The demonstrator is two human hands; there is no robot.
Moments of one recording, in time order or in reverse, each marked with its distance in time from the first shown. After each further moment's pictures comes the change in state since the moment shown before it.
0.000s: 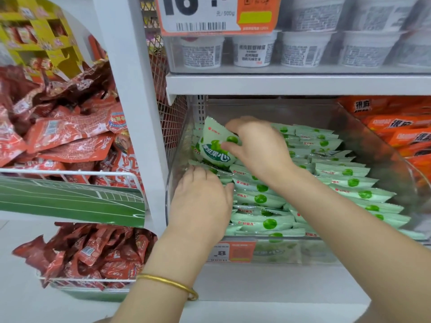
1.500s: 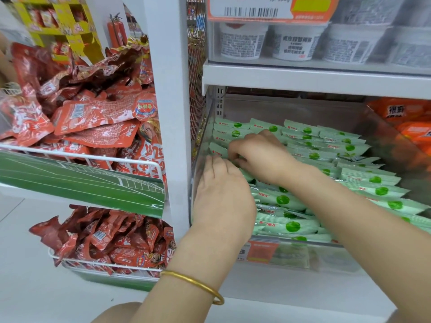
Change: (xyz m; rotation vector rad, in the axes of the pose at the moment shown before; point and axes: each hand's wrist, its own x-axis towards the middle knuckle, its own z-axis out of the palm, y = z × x) left_hand -0.005 0.001 0.000 -0.066 0.050 -0.043; right_hand 0.014 0.000 0.034 -0.148 -0.398 -0.242
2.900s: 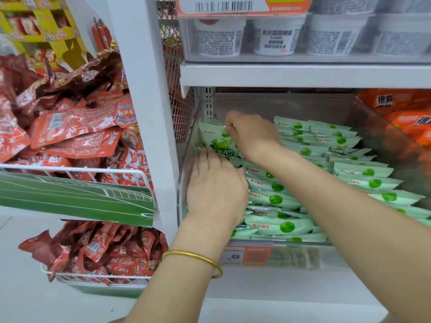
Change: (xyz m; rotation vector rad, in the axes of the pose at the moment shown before) left_hand 0.030 0.002 0.005 0.128 -0.050 0.016; right_hand 0.025 0.010 -0.003 0.147 0.195 0.335
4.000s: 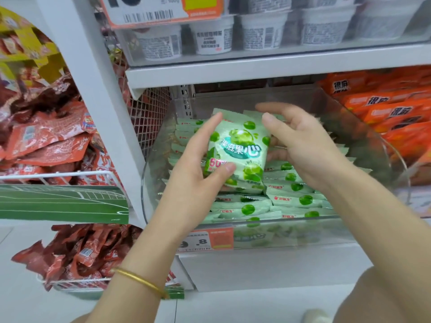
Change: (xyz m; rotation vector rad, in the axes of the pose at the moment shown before) left_hand -0.033 0.008 -0.013 -1.131 0.150 0.356; right_hand -0.104 0.059 -0.057 1.302 0.131 0.221
